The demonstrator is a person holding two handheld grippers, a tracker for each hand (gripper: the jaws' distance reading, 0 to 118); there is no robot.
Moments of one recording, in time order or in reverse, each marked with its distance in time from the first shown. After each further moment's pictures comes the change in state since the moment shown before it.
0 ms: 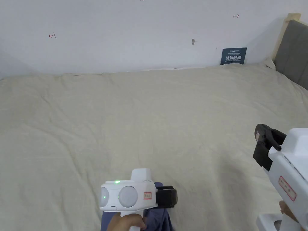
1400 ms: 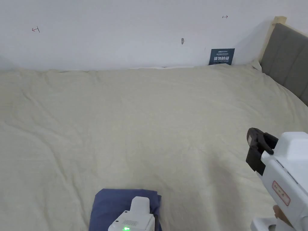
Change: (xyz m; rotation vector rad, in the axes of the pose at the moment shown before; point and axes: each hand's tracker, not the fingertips) left arm 0.007 -0.083 -0.065 0.168 0.168 -0.181; right arm -0.001 0.003 -0.002 -0.031 -0.010 0.033
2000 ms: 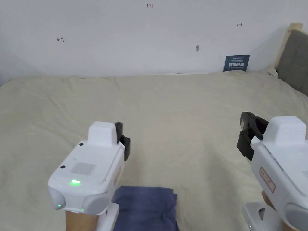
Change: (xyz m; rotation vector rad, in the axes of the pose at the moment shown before) left arm -0.072 0.143 0.202 0.606 0.198 -0.102; right arm -0.056 0.025 0.013 0.127 0.049 0.032
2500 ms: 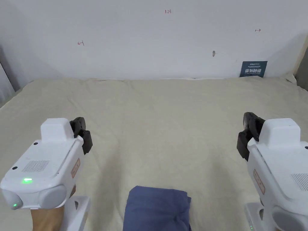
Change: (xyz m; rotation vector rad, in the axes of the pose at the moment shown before) left arm -0.100 -0.009 0.023 0.040 0.189 0.127; right arm -0.034 0.000 -0.002 0.041 -0.018 0.082
